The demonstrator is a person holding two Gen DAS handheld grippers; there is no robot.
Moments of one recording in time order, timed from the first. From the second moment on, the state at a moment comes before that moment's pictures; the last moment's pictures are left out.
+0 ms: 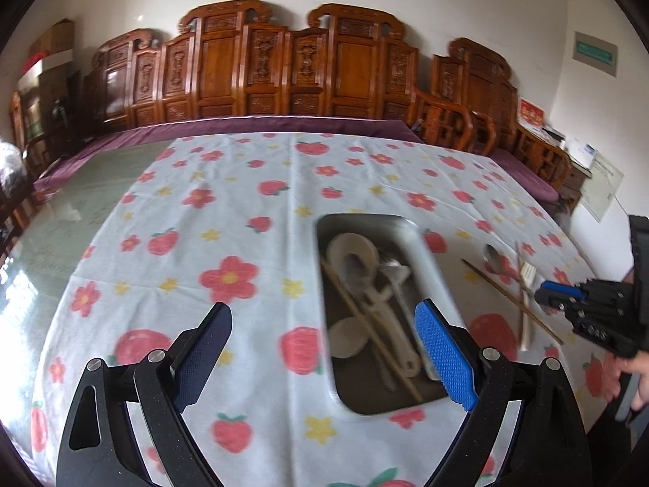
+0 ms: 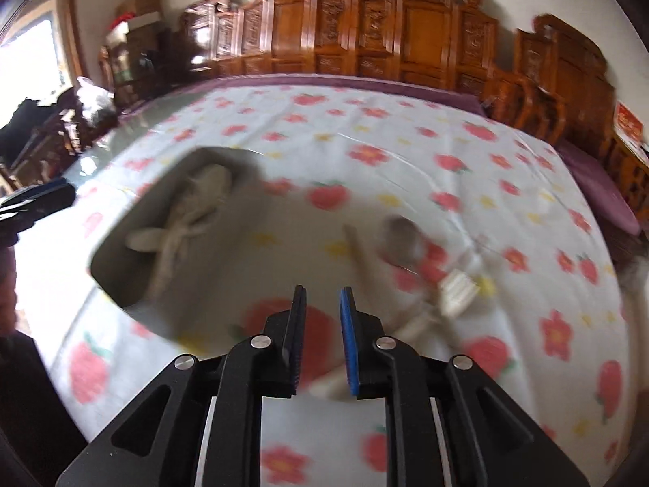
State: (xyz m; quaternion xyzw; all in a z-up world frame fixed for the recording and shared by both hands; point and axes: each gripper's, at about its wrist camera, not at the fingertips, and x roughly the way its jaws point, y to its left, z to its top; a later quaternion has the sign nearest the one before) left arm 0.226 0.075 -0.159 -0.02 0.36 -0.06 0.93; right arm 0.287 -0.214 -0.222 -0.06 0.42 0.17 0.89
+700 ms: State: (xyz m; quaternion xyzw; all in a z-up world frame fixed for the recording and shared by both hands) left arm 0.209 -0.015 -0.176 0.06 0.37 -0.15 0.91; right arm 0.291 -0.248 -0.270 -0.07 0.50 0.18 0.84
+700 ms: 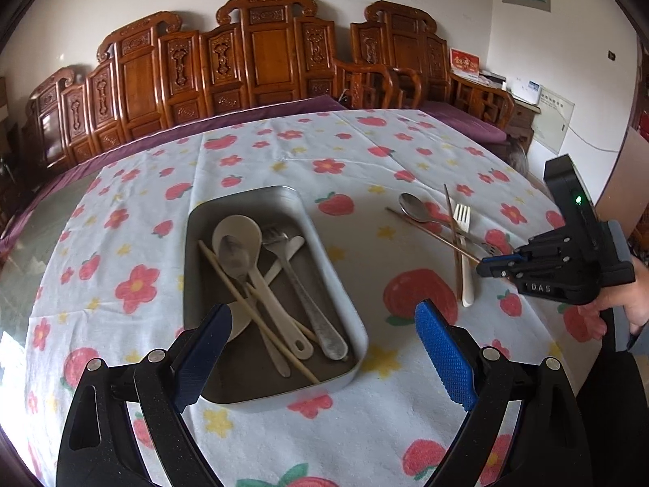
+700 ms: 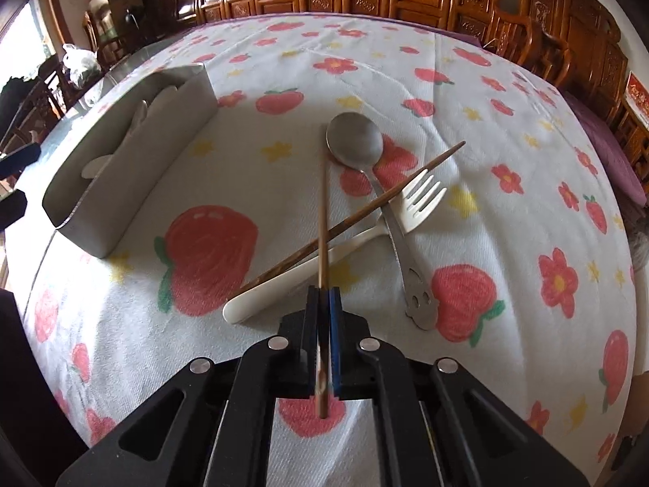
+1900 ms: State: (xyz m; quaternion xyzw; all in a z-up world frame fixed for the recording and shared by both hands) left arm 0.296 -0.178 -0.221 0.09 0.47 -0.23 0.85; right arm 0.230 -0.379 -0.240 0.01 0.45 0.13 0.88
